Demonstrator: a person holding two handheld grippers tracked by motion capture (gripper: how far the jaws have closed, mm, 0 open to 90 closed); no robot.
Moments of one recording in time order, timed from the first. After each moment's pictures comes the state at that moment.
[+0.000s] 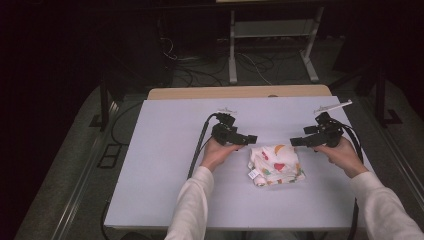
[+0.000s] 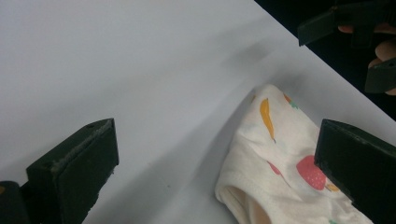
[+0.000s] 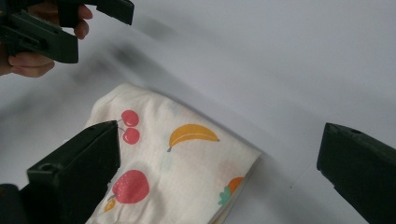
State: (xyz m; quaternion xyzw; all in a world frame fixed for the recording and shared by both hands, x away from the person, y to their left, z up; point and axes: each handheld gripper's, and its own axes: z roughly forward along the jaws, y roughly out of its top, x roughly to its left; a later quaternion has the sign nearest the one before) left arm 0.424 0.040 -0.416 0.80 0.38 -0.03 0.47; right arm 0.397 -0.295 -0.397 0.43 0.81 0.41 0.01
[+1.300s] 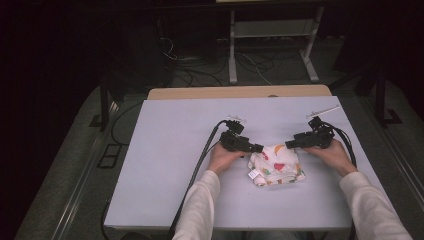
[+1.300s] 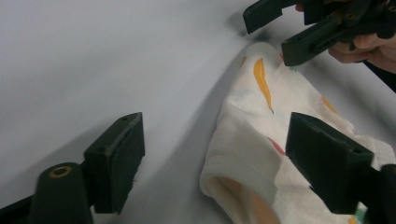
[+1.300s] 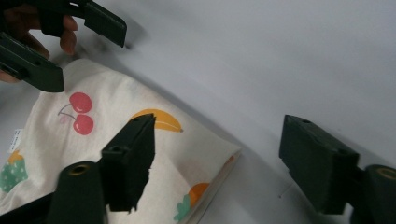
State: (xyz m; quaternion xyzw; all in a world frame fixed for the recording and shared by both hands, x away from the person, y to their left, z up) left arm 0.423 0.015 -0.448 0.83 0.35 -0.08 0.44; right arm 0.423 -0.297 -0.443 0.42 0.82 0.39 -0.03
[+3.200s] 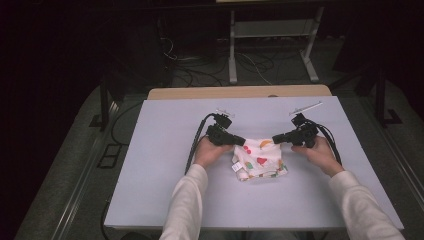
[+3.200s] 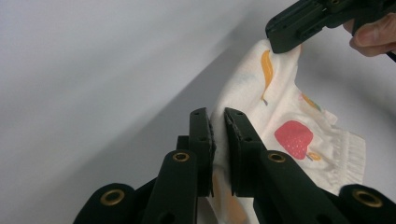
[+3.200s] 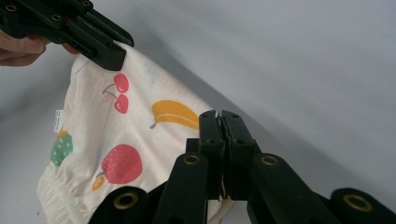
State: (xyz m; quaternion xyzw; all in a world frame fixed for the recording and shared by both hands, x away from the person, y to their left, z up) left arm 0.432 0.056 -0.420 0.85 0.34 -0.06 0.40; right arm 0.420 -0.242 -0.421 0.41 0.82 0.39 -0.03
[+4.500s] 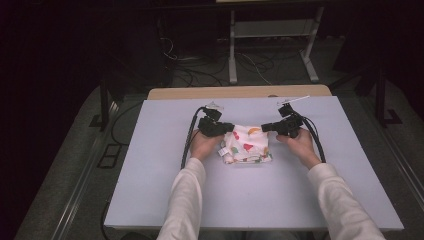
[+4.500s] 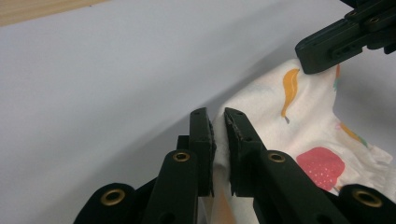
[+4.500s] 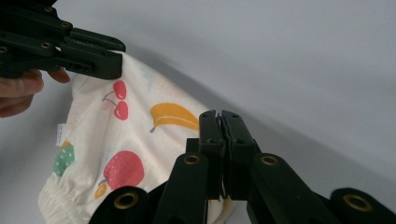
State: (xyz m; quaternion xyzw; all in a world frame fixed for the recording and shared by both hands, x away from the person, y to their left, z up) left arm 0.456 0.078 -0.425 0.82 0.37 0.06 0.43; right arm 0.452 -0.207 -0.420 0.47 0.78 0.41 0.01
